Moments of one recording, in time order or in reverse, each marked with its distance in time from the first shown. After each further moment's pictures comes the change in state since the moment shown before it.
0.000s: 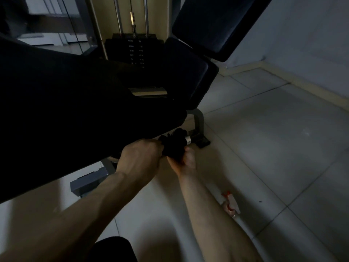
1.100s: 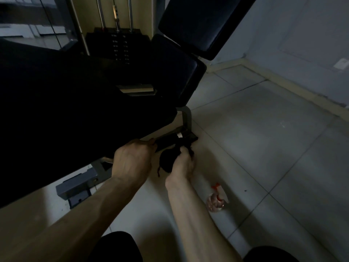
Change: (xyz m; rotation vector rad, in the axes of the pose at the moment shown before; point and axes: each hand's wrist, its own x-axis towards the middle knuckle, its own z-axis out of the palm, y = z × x) left_hand -0.006 -0.005 0.015 0.001 0.067 -0.025; right_hand -0.077 0.032 0.049 -0.617 0.665 -0.396
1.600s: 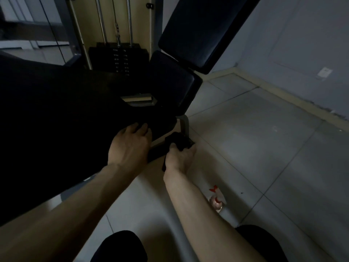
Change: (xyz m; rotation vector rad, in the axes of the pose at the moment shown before) left_hand 0.021 -0.019 -0.064 0.184 -0.048 0.025; right_hand -0.022 -0.018 0.032 -0.261 0.042 -0.213
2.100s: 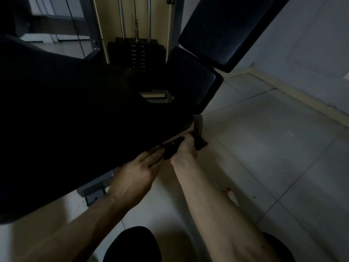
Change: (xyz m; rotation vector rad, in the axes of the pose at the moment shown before) left_hand -0.074 -0.027 0.056 -0.091 0.137 0.278; right_hand 0.030 0.010 0.045 0.367 -0.122 0.425
